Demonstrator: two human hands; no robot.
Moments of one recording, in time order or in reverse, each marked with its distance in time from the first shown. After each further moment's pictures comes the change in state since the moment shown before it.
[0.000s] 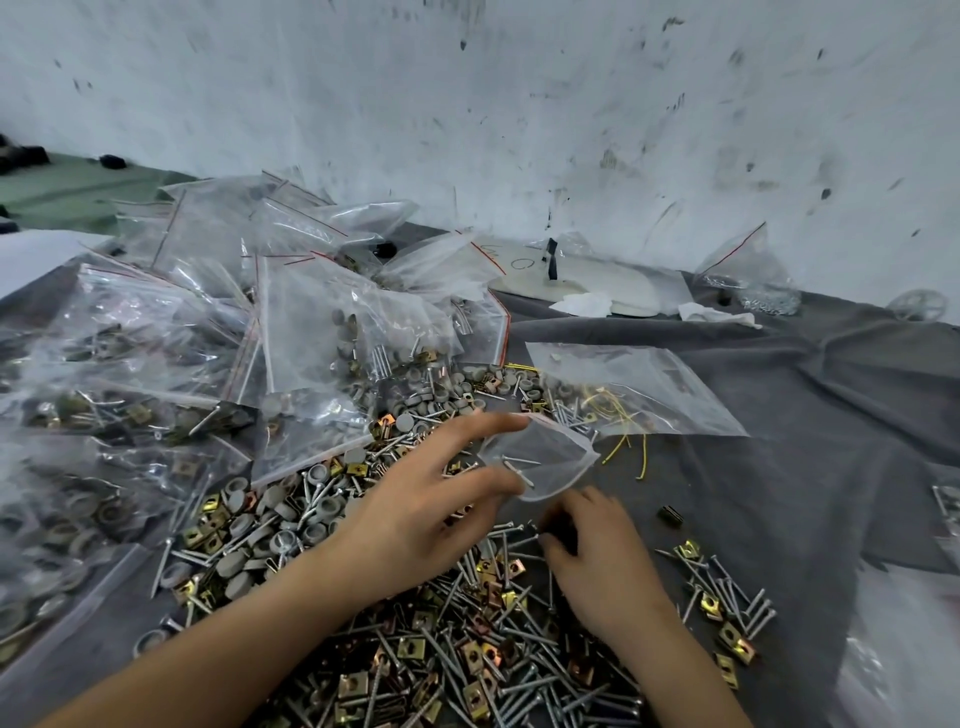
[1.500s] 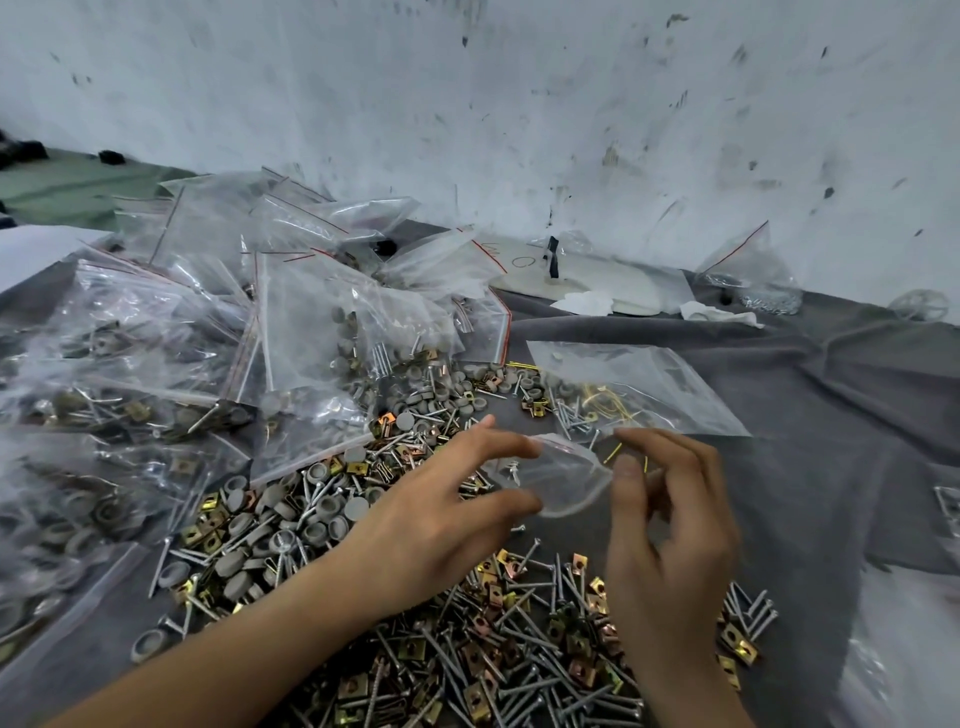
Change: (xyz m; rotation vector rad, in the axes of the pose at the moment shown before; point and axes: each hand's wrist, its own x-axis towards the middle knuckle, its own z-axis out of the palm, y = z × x) left_hand -0.007 -0.001 0.008 0.022 -0.038 0.057; right_hand -0.018 -0.020 -0.022 0.418 0.864 -0.308
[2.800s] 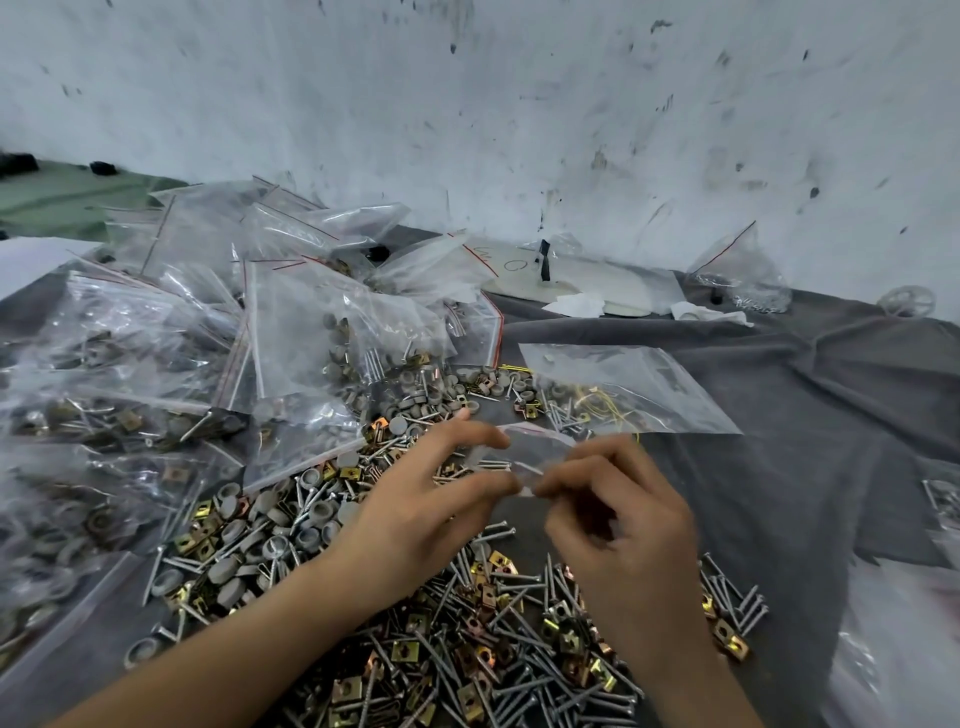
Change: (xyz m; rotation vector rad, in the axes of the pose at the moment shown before) left_hand 0.003 0.001 -0.001 0.029 0.123 -0.052; right_hand 0.007 -0.010 -0.005 0.124 -0.366 -0.027
